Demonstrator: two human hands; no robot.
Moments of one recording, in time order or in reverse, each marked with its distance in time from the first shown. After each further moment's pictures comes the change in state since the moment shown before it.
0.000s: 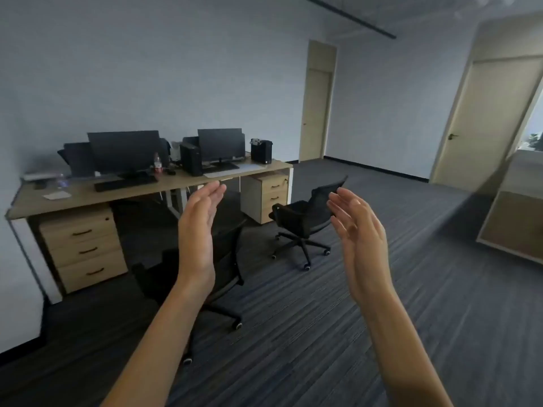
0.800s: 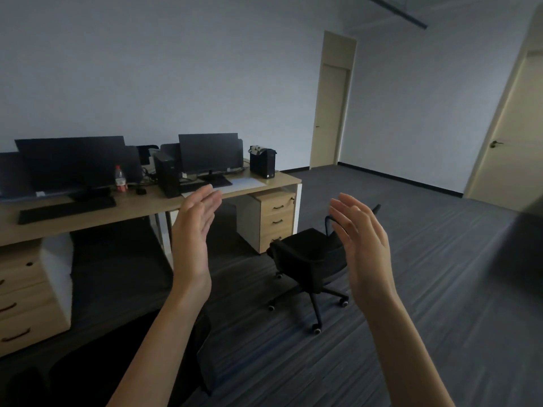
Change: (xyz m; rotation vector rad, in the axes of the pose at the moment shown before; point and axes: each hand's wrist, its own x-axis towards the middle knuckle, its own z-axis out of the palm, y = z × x) left_hand 0.467 -0.348 0.162 0.033 0.071 -0.011; right_hand 0.542 0.294 -0.039 -0.013 -0.027 0.047
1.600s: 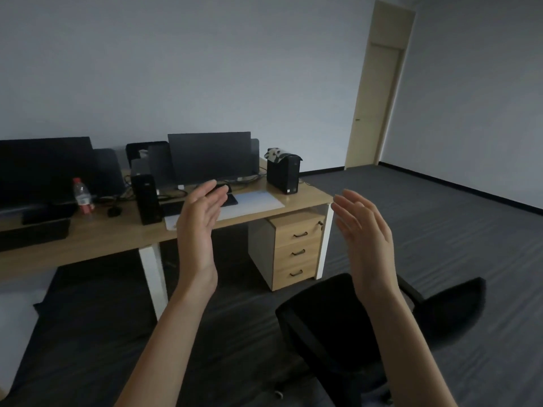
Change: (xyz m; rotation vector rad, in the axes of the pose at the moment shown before) left_hand 0.467 -0.324 0.155 0.065 0.129 0.031; right_hand 0.546 0.284 0.007 0.061 -0.097 0.063
